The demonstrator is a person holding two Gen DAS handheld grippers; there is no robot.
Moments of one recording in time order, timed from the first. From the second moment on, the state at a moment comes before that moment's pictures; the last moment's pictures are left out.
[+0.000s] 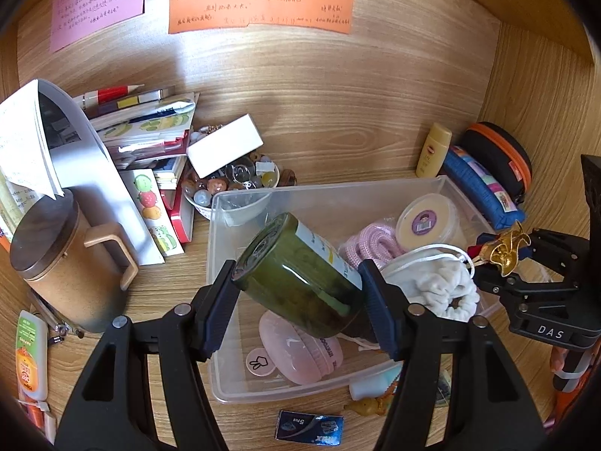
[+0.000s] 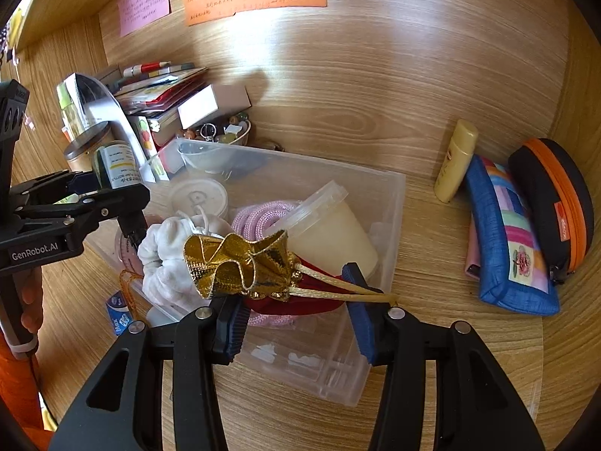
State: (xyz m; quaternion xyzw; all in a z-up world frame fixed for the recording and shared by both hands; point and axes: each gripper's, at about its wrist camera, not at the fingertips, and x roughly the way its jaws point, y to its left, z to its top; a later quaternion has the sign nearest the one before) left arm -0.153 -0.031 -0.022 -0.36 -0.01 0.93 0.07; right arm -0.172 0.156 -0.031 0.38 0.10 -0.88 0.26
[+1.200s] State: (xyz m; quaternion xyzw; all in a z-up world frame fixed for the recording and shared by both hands) left arm -0.133 -0.035 -0.014 -0.35 -0.01 0.93 0.07; right arm -0.149 0.154 -0.015 0.40 0.15 -0.87 0.24
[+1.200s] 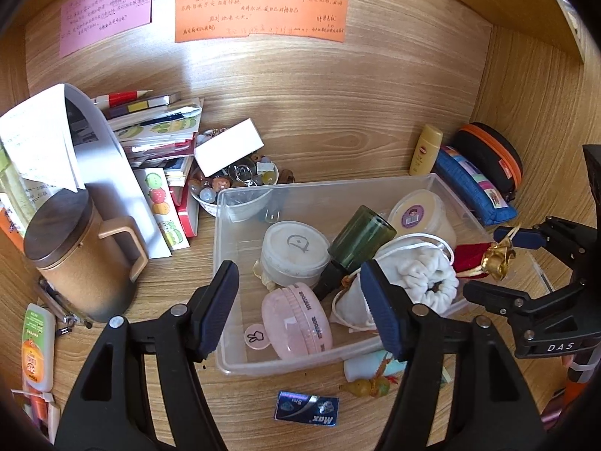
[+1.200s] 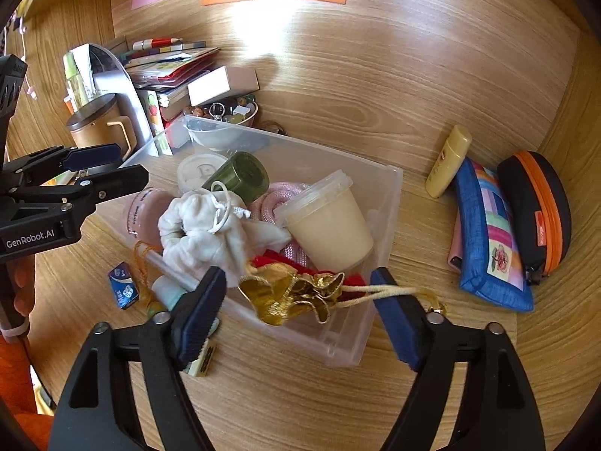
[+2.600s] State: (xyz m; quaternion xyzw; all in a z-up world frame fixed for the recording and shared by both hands) left arm -0.058 -0.049 -0.032 -0.36 -0.01 0.93 0.05; right arm -0.078 0.178 -0.032 0.39 0.09 -0.88 0.24
